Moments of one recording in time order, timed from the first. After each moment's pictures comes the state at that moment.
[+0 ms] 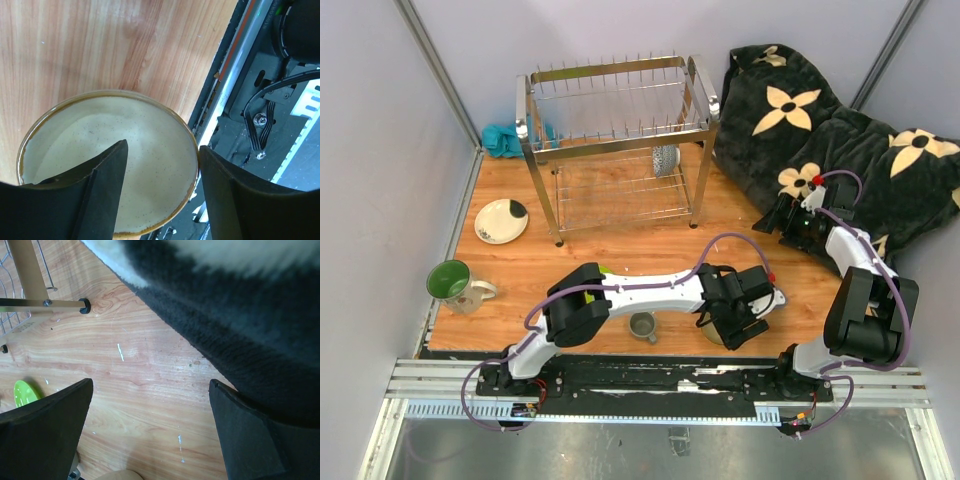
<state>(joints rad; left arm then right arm) -1.30 2.16 1.77 -0.69 0.15 -0.14 -0.26 1.49 0.92 -0.35 -0.53 0.25</state>
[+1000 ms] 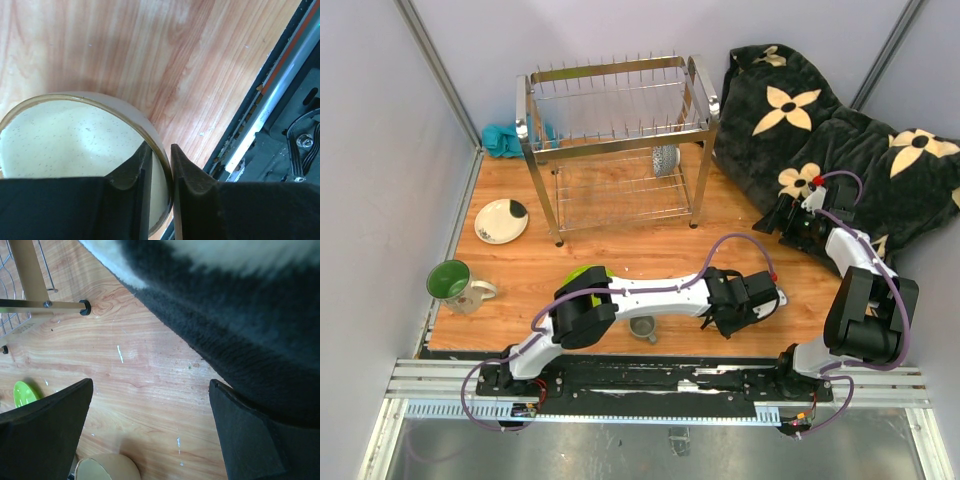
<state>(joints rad) -1.31 2.22 1.84 -0.72 -0.01 -0.13 -0.26 1.49 0.90 -0.32 -0.55 0.25</state>
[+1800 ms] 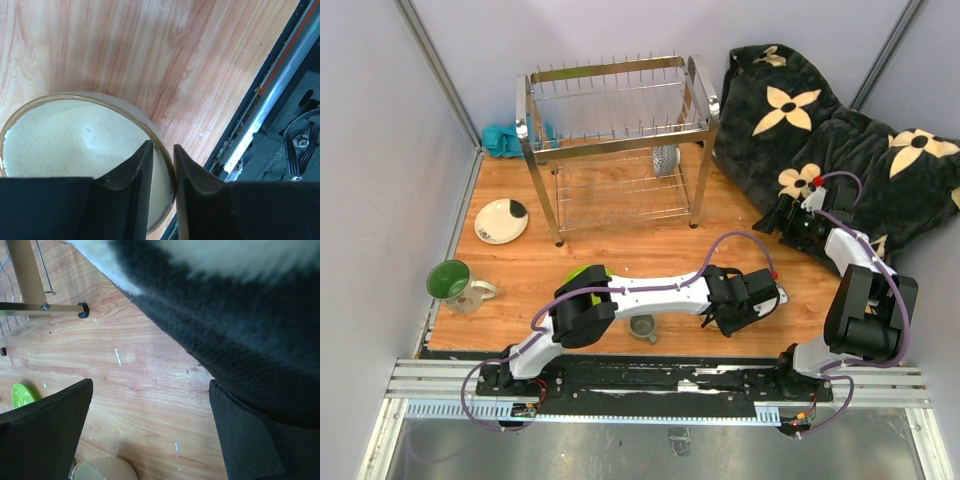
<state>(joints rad) -1.31 2.21 1.85 -0.74 -0.04 -0.12 -0.26 1.50 0.89 -0.29 -0.55 0.26</state>
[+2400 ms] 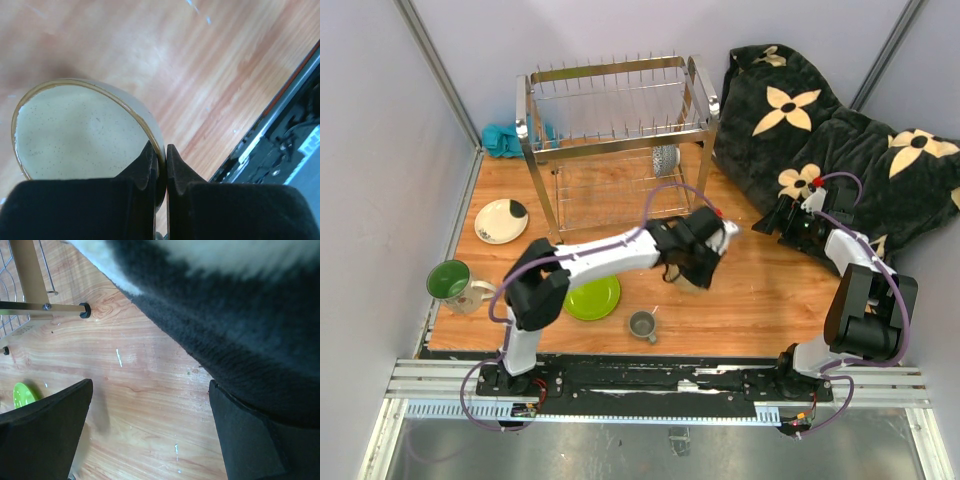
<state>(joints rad) -1.09 1.99 1.61 -0.58 0.15 -0.25 -0.27 1.50 0.88 -0.27 -0.57 0.26</state>
